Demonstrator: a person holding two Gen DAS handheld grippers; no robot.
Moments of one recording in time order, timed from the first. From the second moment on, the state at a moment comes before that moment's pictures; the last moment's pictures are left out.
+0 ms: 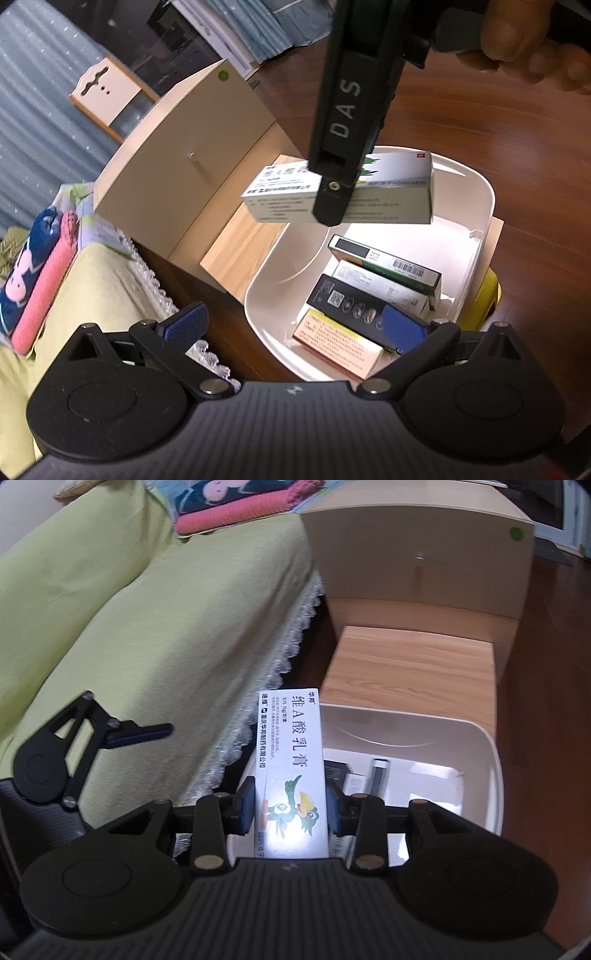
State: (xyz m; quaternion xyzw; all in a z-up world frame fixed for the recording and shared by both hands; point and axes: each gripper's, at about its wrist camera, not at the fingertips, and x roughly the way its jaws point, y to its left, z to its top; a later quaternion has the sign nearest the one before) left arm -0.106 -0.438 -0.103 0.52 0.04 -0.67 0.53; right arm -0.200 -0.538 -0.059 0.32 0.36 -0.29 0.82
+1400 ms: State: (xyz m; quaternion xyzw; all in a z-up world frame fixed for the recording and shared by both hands) left arm -0.127 -0.470 -0.180 0.53 0.01 -0.70 0.48; right arm -0.216 -0.589 -0.214 0.38 0.45 -0.38 0.71
